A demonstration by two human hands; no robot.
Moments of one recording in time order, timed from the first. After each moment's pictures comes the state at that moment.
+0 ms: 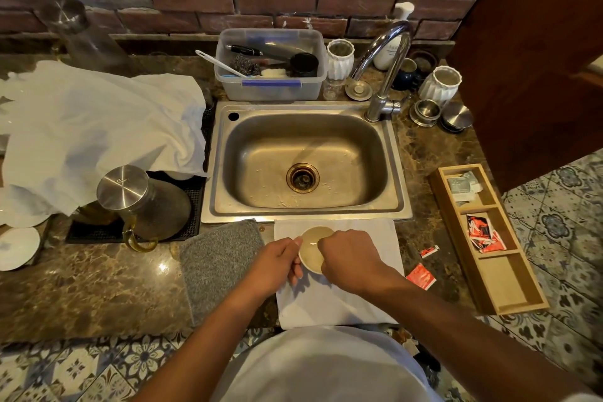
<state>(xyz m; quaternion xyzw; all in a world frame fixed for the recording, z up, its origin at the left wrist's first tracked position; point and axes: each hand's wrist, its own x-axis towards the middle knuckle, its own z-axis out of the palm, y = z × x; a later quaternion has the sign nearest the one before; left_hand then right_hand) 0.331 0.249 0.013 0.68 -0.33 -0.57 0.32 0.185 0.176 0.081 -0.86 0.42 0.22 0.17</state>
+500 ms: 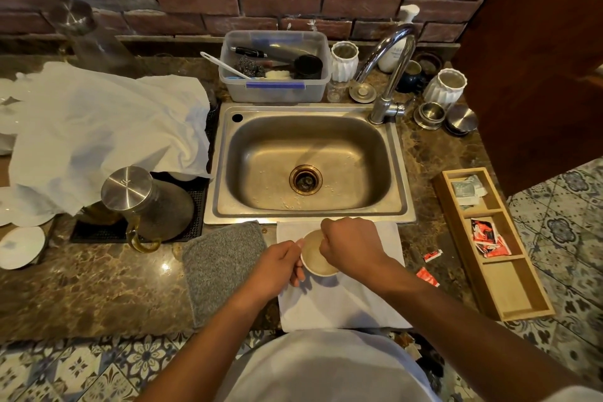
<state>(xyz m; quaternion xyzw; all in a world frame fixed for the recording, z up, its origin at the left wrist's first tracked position) 0.332 0.249 0.011 0.69 -0.33 -0.57 0.31 0.191 0.156 0.082 -0.87 0.46 0.13 0.14</state>
